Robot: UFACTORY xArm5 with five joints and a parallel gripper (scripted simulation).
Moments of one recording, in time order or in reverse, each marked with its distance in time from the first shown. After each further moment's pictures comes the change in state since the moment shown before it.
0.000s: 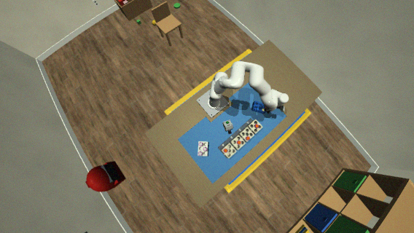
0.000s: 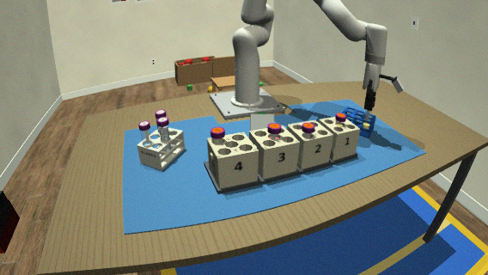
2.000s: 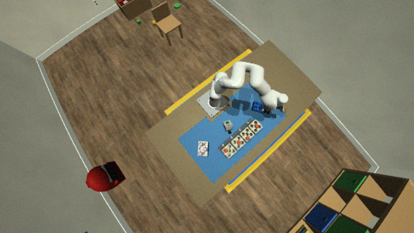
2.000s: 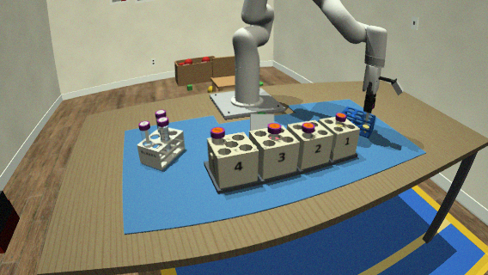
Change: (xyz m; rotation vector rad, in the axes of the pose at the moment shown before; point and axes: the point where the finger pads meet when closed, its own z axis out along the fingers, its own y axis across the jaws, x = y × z) arm 0.000 0.000 0.007 0.000 0.000 0.000
